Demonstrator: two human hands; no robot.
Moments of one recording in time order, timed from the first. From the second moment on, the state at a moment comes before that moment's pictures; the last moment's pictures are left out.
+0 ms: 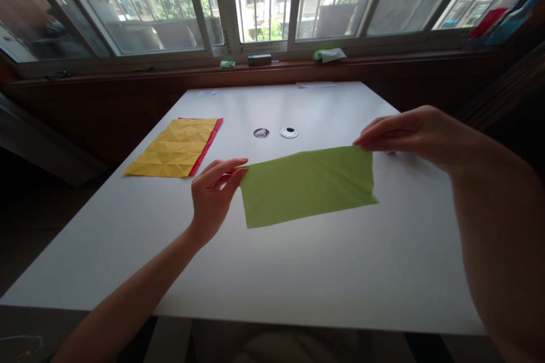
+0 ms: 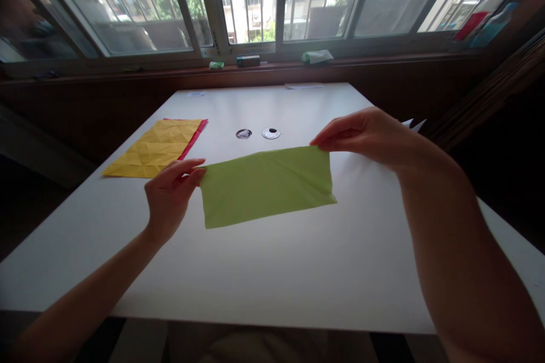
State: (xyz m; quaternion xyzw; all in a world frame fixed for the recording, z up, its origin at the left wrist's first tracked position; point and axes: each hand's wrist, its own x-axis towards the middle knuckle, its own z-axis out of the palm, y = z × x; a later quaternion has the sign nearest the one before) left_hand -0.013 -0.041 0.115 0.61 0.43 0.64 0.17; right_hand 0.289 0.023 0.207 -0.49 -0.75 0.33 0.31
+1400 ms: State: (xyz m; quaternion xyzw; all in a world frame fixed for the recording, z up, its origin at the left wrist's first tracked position) left_hand -0.020 -0.028 0.104 0.63 0.50 0.56 0.18; right_hand 0.284 0.025 0.206 -0.48 -0.75 0.33 0.30
